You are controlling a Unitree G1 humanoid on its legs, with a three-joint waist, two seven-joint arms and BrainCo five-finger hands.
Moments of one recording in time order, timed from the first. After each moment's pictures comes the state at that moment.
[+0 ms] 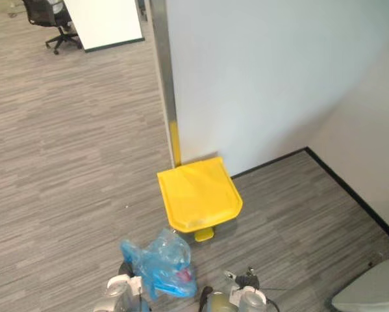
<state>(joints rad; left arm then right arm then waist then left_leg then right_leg) 0.02 -0.05 0.09 0.87 -0.08 -0.07 0.11 0.00 0.03 -0.31 0.95 0.00 -0.03 -0.17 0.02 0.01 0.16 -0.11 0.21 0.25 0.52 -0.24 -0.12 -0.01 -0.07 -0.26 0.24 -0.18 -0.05</state>
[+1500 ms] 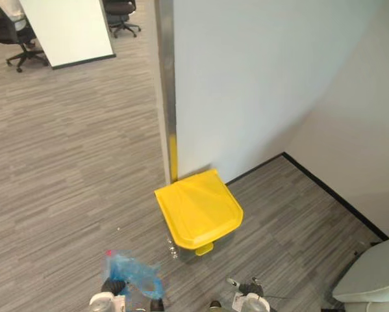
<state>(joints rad) 0.06 0.07 0.07 0.98 -0.06 -0.08 0.13 -0.01 0.00 -0.37 1.04 0.00 -0.03 -0.17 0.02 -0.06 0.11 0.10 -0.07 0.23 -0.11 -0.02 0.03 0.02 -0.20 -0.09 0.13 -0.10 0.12</state>
